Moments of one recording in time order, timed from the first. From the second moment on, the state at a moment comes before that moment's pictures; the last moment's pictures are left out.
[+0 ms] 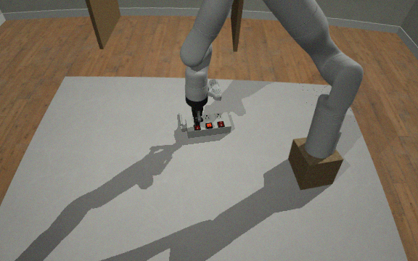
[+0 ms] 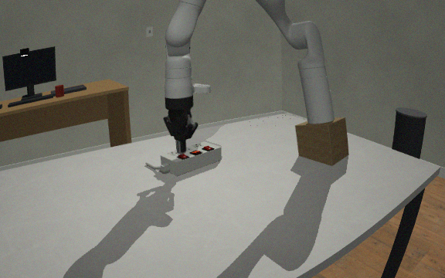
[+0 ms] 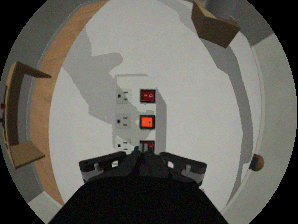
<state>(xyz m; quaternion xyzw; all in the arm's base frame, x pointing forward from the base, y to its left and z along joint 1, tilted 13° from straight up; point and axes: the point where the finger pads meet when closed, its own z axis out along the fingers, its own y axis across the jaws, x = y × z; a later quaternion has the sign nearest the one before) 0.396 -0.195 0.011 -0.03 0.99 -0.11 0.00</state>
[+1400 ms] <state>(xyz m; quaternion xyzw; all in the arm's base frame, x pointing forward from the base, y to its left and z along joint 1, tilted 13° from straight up) 0.397 -0.197 0.004 -0.03 0.99 -0.11 0.00</state>
